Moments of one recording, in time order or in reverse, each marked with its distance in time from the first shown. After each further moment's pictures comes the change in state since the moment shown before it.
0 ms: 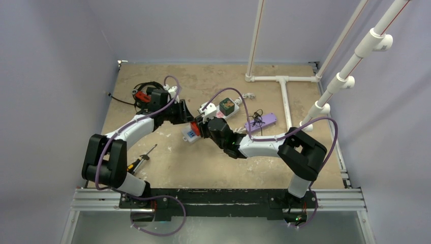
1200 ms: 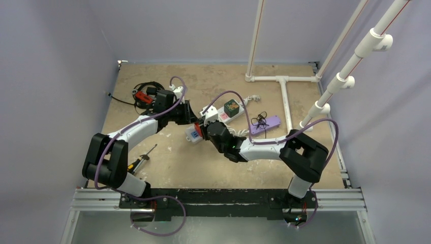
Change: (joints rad) left arm -0.069 0.014 0.000 0.043 -0.023 -0.008; right arm 0.058 -0.019 -0.025 -0.008 0.152 -0.014
